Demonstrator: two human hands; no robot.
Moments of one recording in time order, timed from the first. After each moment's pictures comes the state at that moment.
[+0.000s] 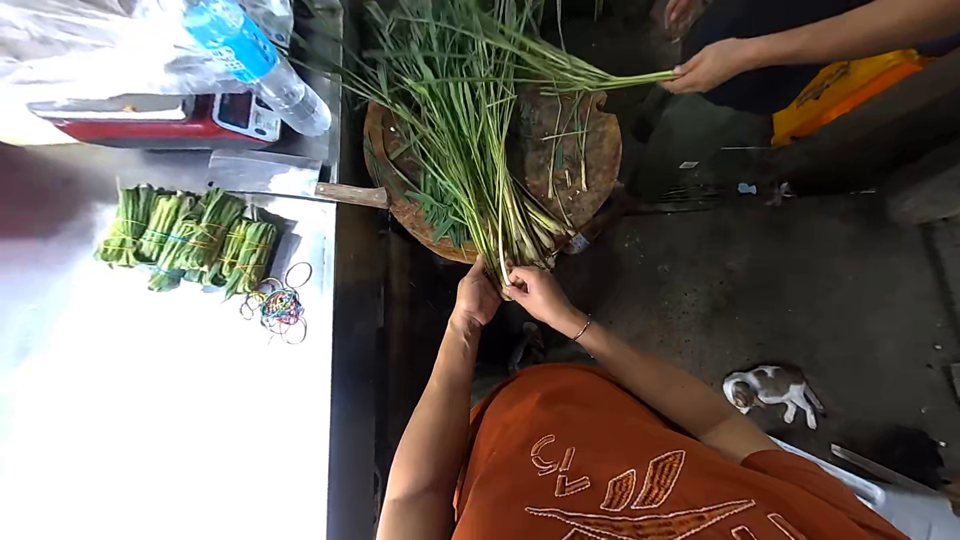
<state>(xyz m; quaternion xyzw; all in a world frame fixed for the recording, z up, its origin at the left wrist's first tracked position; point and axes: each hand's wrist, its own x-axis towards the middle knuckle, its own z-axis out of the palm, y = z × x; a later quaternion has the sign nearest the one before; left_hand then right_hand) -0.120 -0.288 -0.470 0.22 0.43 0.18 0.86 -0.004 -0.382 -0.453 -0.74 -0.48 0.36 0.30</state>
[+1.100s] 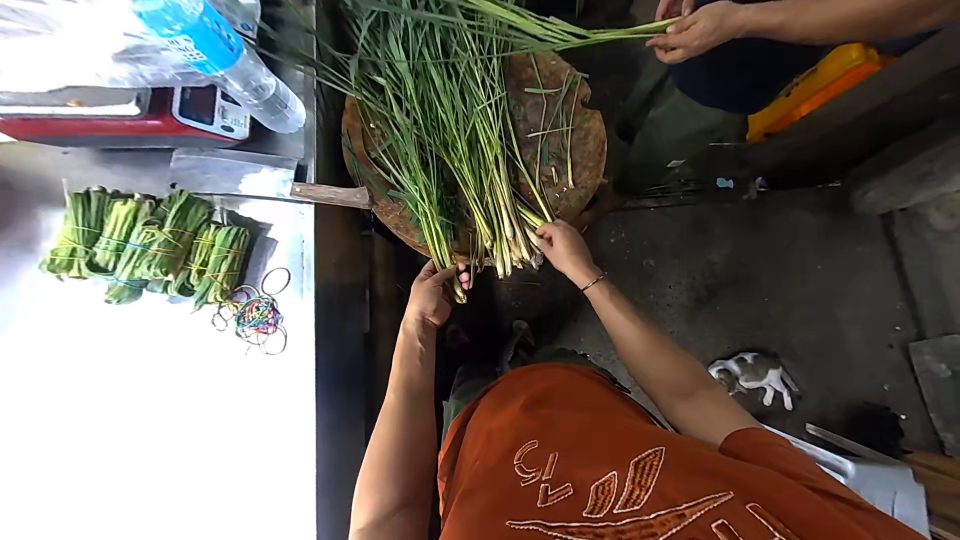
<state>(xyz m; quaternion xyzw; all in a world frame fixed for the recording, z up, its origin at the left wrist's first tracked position) -0.158 -0.251 -0.465 0.29 0.47 0.20 0.81 0.089 -0.361 -0.474 -0.85 -0.42 0.27 0.17</state>
